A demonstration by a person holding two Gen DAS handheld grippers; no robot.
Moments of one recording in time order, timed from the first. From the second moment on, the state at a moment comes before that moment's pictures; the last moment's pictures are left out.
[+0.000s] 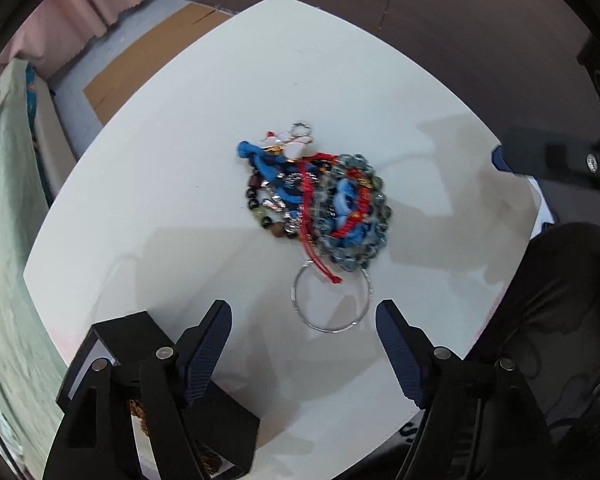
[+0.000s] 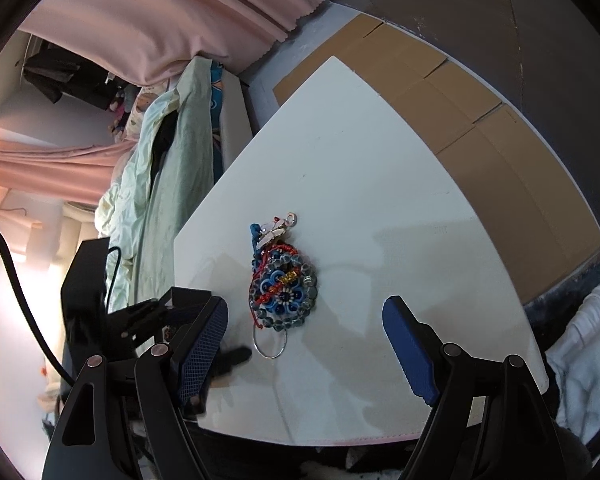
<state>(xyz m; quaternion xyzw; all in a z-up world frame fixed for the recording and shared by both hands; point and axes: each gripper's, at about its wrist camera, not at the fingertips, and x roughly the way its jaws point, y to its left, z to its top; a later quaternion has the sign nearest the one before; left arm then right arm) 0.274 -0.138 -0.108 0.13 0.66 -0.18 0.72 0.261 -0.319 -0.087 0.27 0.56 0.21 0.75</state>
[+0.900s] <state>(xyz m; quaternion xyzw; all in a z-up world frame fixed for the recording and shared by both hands) 0.253 -0.145 -0.129 0.13 0.66 -0.15 0.73 0.261 -0.329 -0.088 0.29 0.56 0.21 0.75</state>
